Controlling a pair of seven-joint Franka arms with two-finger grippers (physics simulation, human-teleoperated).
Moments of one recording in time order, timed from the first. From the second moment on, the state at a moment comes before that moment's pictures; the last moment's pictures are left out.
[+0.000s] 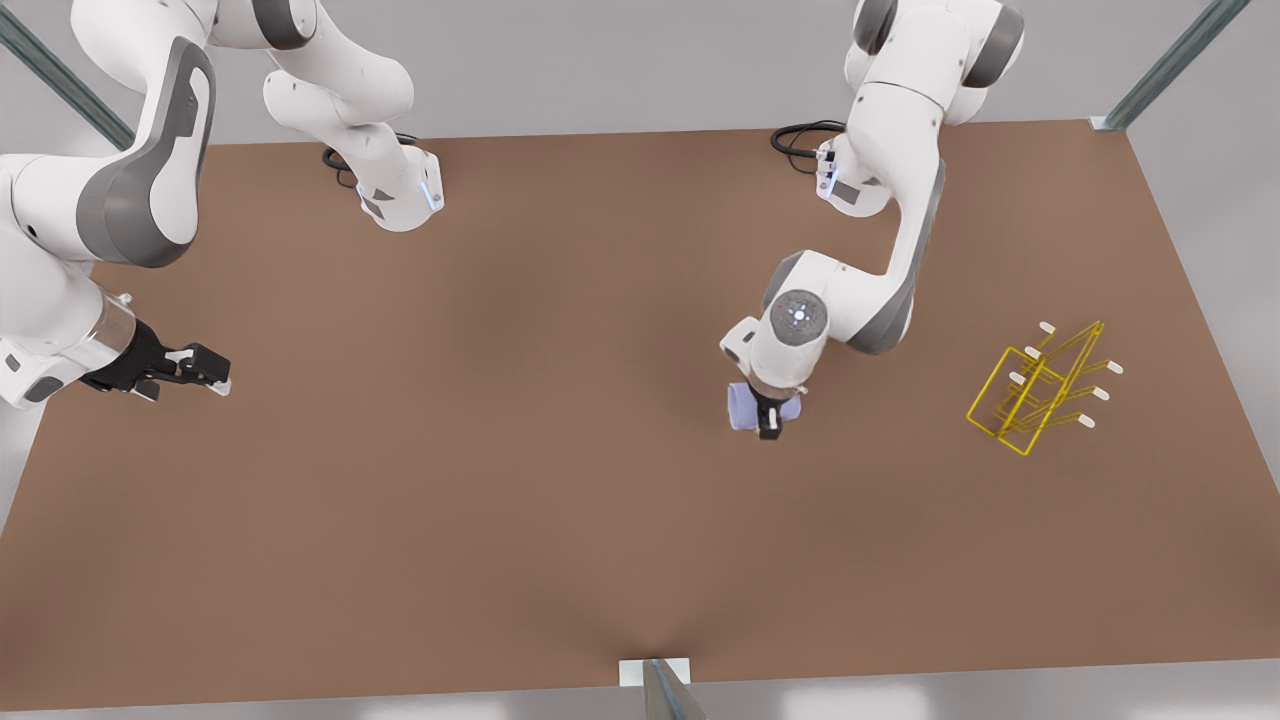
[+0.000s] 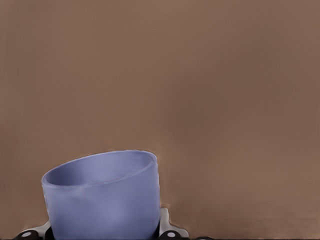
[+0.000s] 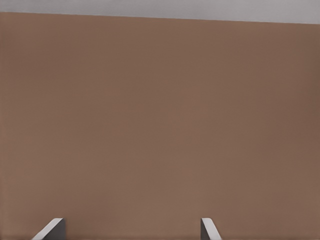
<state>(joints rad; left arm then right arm) -0.57 0.43 0.06 -1.64 0.10 2.05 1.08 0.12 0.19 -0.22 -1.38 0.05 1.59 -0.14</state>
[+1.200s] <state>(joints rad) -0.58 0.60 0.23 -1.85 1.31 1.14 0.75 0.12 0.20 -0.22 -1.38 0.05 1.59 -0.14</state>
